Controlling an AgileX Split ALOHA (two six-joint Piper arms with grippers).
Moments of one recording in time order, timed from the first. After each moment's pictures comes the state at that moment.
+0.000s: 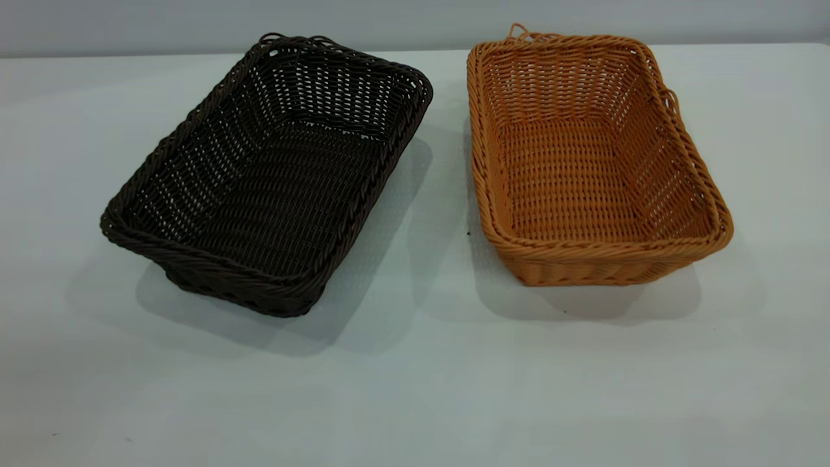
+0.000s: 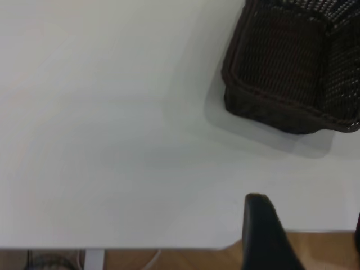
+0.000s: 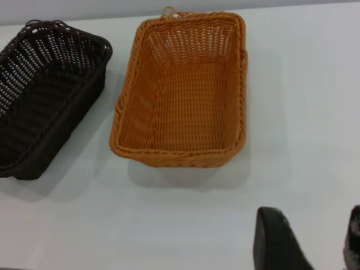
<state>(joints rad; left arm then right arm) 0.05 0.02 -0.49 -0.11 1.11 -0.02 0.01 0.00 -0.47 0.25 1.13 -0.06</state>
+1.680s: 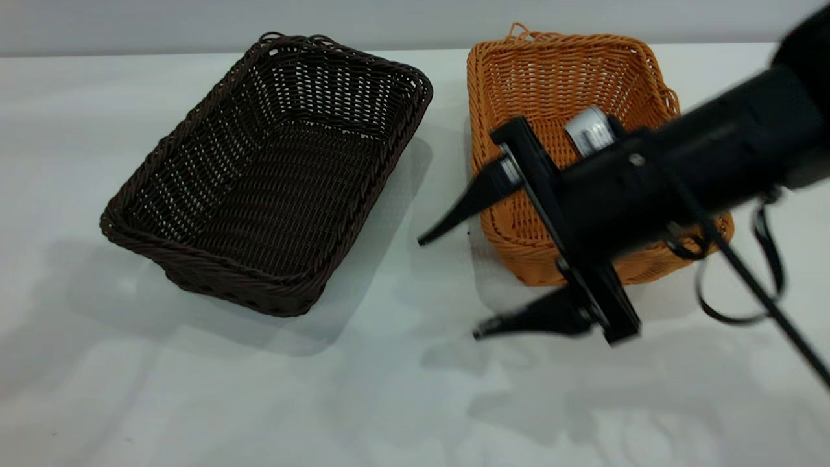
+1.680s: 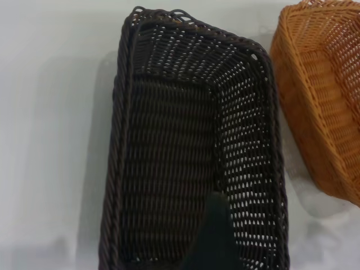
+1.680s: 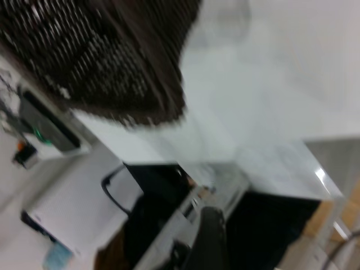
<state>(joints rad) 0.05 1.38 -0.81 -1.00 0.50 0.94 0.39 2.10 -0.73 1.80 0.81 -0.60</state>
